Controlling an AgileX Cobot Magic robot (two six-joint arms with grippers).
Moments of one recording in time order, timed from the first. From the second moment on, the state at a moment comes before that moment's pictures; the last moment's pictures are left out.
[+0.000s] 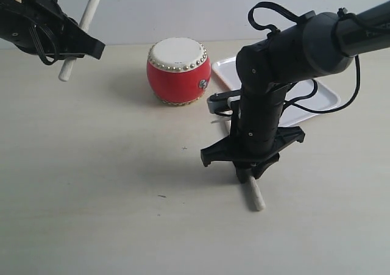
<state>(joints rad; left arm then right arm) -0.44 1.52 -1.12 0.15 0.55 -0.06 0.59 2.04 -1.20 0.03 0.85 0.30</state>
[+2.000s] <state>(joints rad) -0.46 1.84 -1.39 0.05 0.89 0.19 0.47 2.01 -1.75 -0.16 1.23 -0.30</state>
